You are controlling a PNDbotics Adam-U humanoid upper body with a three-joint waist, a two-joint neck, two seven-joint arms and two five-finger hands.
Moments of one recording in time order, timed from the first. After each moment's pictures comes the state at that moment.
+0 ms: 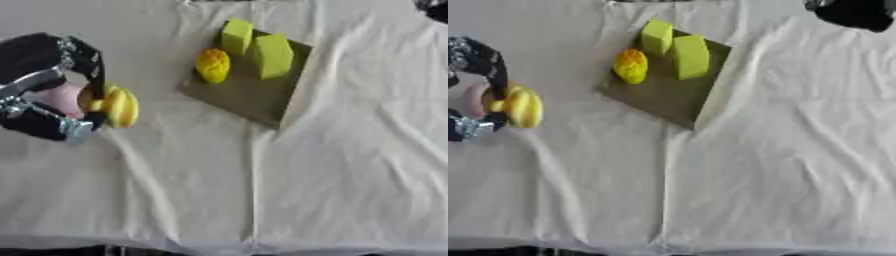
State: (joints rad) left arm -0.75 0.70 -0.36 -1.88 -0.50 -0.09 -0.53; right arm -0.45 -0.87 0.00 -1.91 0.18 -0.02 0.06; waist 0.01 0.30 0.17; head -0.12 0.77
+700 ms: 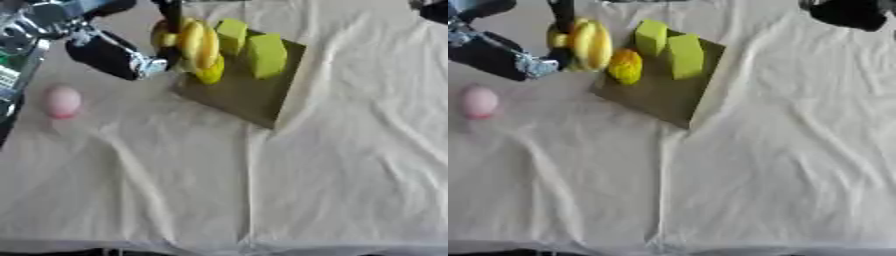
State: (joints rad) left arm -1.01 0.35 -0.40 -1.62 -0.53 -0.12 -0.54; right arm -0.46 -0.86 0.00 -1.90 0.17 -0.03 0.07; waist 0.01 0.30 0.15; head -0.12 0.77
